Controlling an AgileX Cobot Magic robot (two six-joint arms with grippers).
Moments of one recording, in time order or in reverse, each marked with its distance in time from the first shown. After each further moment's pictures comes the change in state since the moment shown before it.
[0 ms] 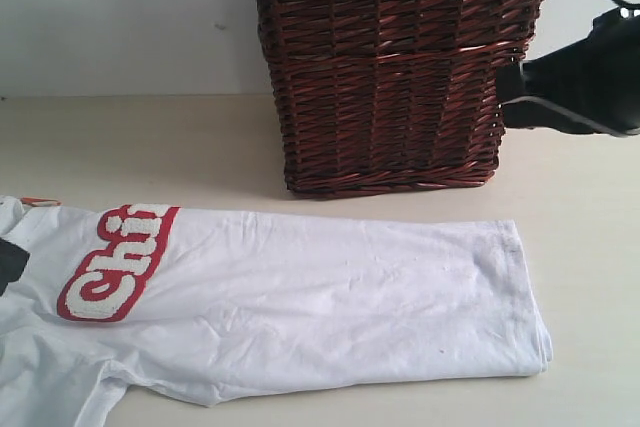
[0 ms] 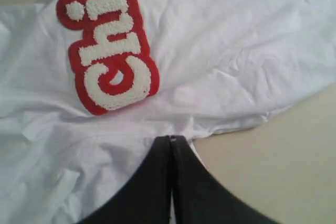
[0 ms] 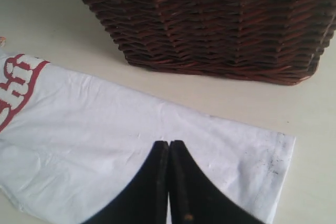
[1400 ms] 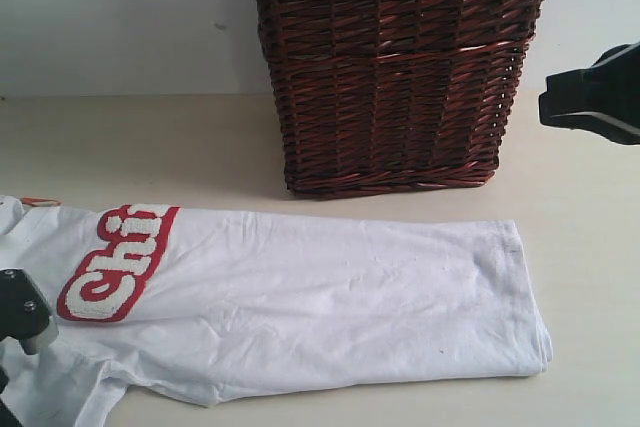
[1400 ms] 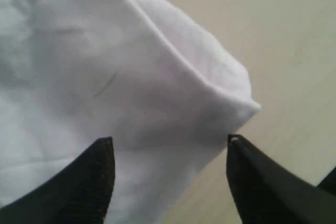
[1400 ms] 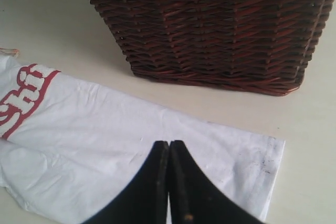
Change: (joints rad) left arm -0.014 0.325 0.258 -0.085 -0.088 0.522; right arm 0.000 -0.171 0.092 -0.003 -0.022 -0.008
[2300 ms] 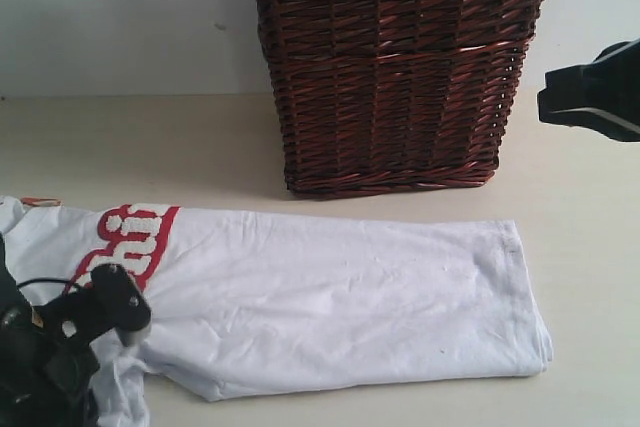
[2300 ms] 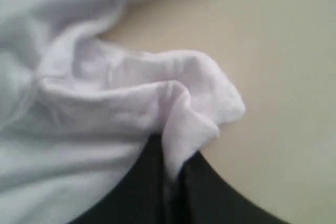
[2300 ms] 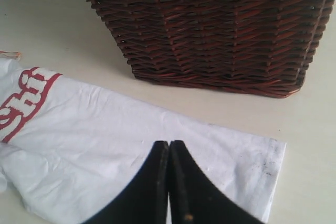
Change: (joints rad) left arm -0.230 0.278 -0.151 0.099 -0.040 -0.183; right arm 0.000 0.000 0.000 0.006 -0.008 0.000
